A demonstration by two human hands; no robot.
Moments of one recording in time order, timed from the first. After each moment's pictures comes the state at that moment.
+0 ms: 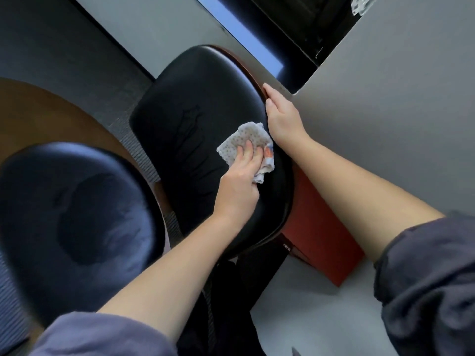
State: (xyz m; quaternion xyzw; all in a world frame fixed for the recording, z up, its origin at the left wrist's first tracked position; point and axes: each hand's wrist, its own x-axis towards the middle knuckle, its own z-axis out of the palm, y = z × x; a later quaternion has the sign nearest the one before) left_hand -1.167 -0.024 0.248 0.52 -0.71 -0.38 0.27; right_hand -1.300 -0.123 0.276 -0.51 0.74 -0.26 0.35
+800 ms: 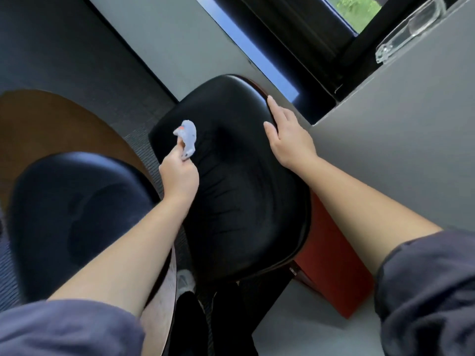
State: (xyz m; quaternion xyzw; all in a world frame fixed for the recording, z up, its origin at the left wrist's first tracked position) left_hand -1.063 -0.110 0.237 0.75 -0.46 -0.36 0.31; right_hand -1.283 -0.143 0.283 -0.64 0.73 -0.09 0.22
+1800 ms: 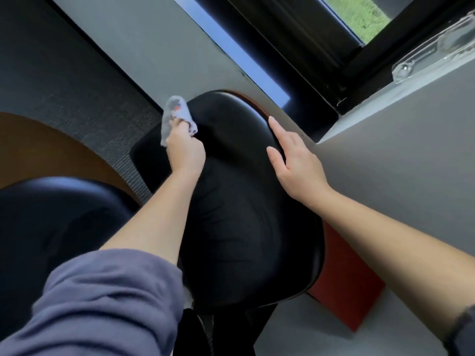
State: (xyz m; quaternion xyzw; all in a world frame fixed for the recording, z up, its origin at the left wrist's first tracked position) left_hand -1.093 -0.224 0.198 0.73 -0.49 -0.38 0.29; right_hand -1.285 -0.143 0.277 -0.63 0.74 -0.09 0.21
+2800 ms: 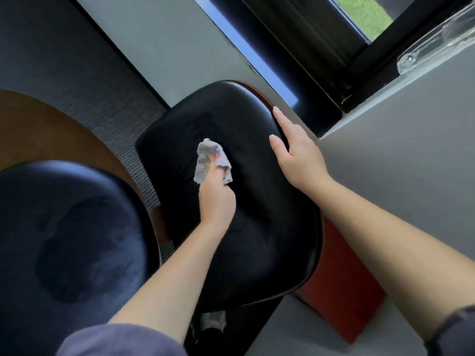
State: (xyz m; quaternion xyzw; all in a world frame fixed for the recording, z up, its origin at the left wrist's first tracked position) left_hand -1.129 -0.104 0.194 0.67 -0.47 -0.48 0.32; right_hand -1.288 -0.143 0.273 -0.63 0.73 -0.14 0.23
